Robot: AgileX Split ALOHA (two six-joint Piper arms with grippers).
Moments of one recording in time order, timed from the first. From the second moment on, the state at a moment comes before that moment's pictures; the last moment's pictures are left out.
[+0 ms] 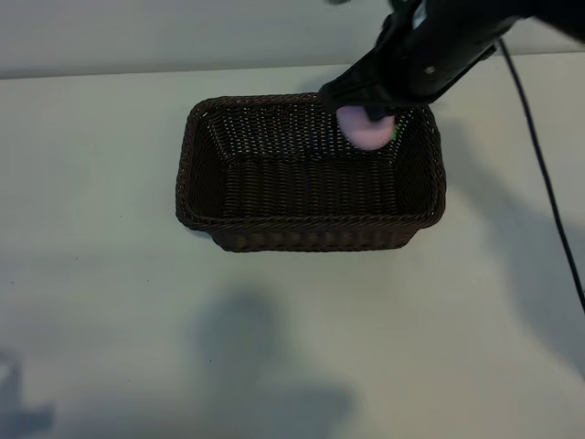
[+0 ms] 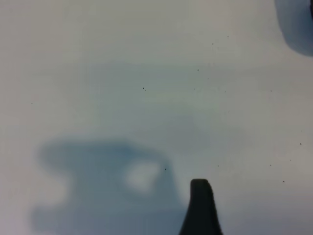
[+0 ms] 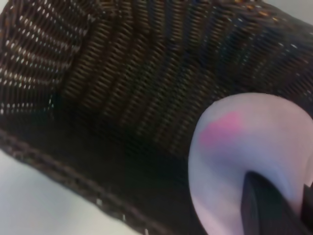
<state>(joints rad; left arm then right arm) 0.07 0.06 -0.50 -0.02 1.09 0.02 0.48 1.81 -1.55 0.08 0.89 0.08</state>
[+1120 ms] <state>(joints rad) 0.07 0.06 -0.50 -0.02 1.09 0.02 0.48 2.07 -1.63 0.13 0.89 0.02</state>
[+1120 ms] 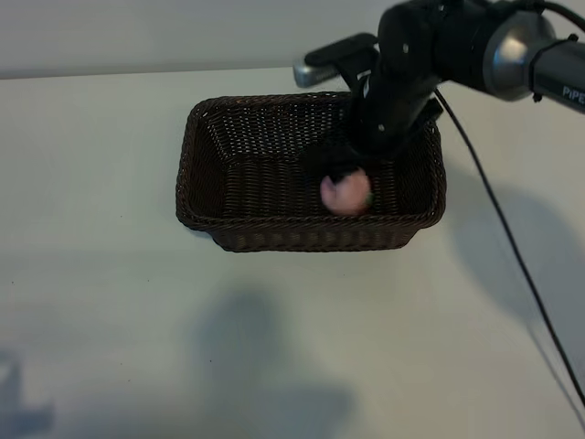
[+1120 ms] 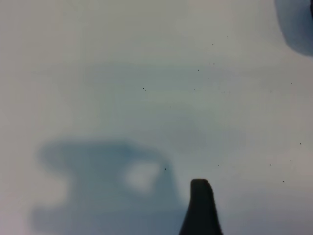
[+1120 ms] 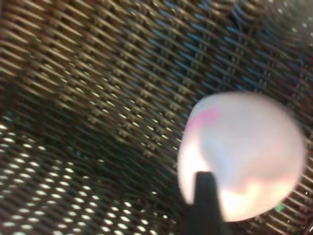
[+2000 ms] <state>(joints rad) 0.07 0.06 -0.50 -0.02 1.09 0.02 0.18 2.06 -2.04 0.03 1.22 0.01</state>
